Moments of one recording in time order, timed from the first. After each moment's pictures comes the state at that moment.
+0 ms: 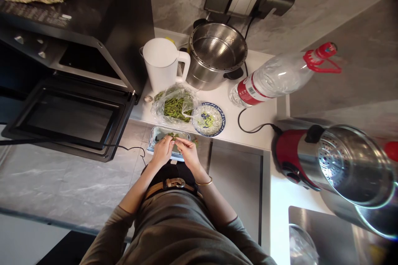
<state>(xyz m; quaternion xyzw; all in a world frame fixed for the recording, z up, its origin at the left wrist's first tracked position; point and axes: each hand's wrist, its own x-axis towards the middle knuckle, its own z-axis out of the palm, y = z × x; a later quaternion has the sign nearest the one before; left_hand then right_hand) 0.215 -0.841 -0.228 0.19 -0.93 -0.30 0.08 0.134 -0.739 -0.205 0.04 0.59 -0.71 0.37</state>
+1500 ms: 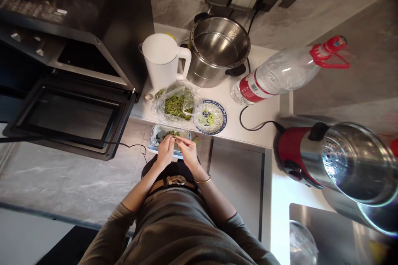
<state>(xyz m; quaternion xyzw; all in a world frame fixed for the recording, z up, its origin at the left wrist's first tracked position) 0.209 -0.825 -0.227 0.28 -0.81 -0.48 0.15 0.141 -0.744 -0.213 0.04 0.60 -0.73 0.33</state>
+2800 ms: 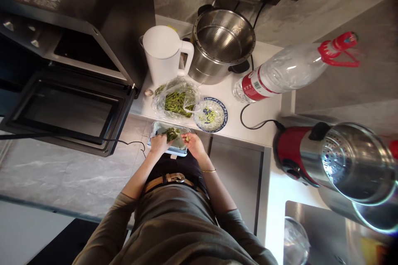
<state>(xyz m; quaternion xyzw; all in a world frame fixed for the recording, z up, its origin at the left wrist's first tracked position) 0.200 -0.854 -0.231 0.29 -0.92 -0.18 -0.21 0.100 -0.712 -0.257 0.11 0.49 -0.72 0.47</state>
